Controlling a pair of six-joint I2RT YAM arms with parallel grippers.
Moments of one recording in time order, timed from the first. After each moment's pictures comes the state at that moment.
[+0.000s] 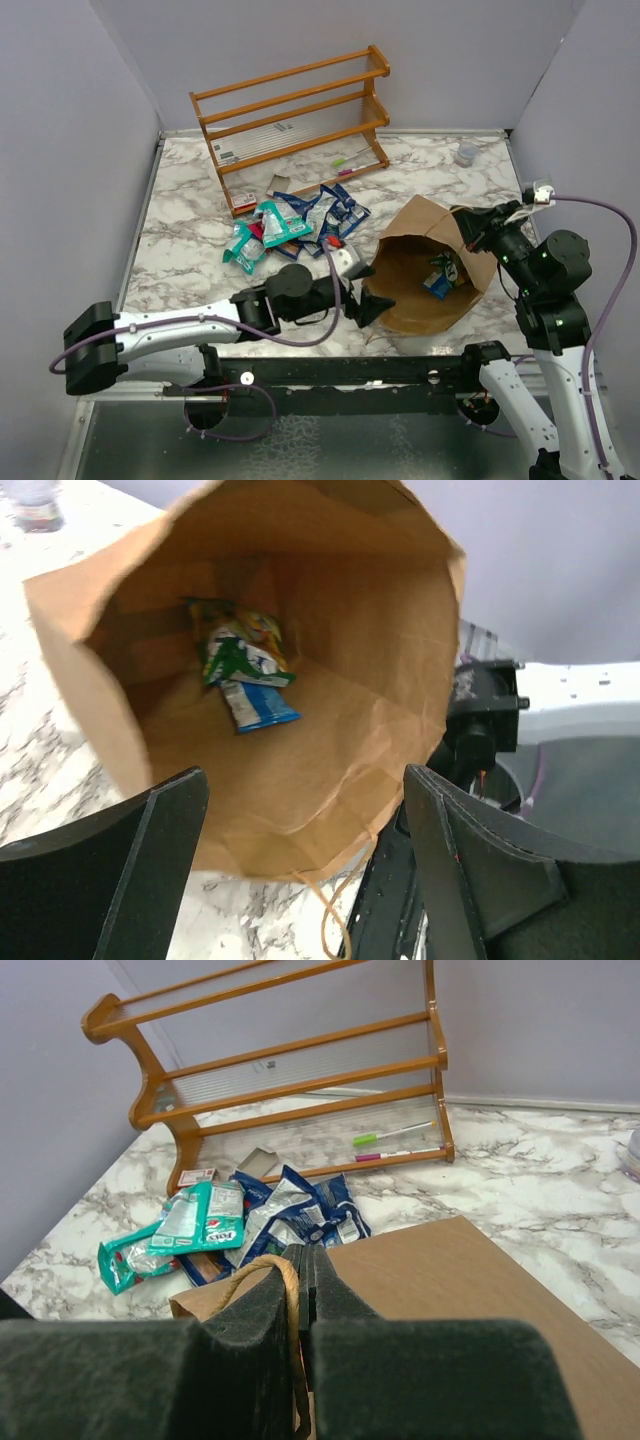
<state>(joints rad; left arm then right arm) -1.18 1.07 0.68 0.36 -0.01 -0.28 0.13 0.57 0.88 -0.29 -0.29 0.26</state>
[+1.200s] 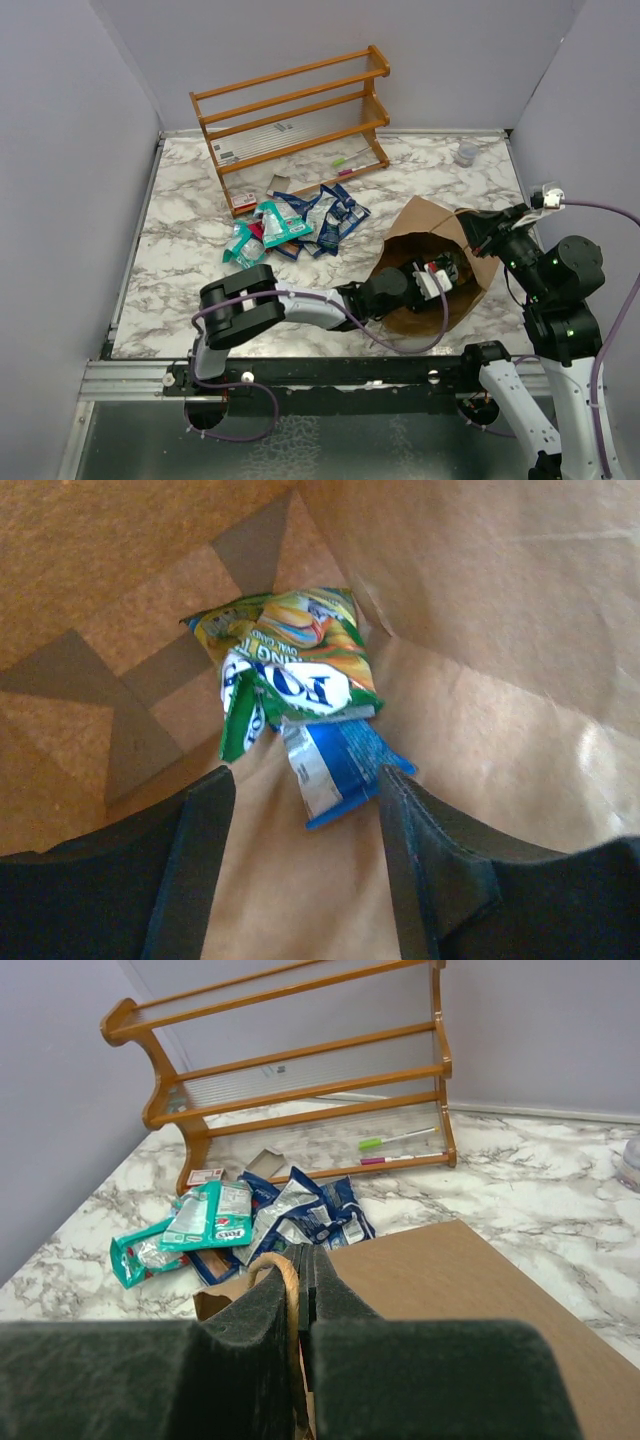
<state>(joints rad) -1.29 1.89 1.03 0.68 -0.15 0.21 0.13 0.54 0.95 -0.38 -0.30 0.25</state>
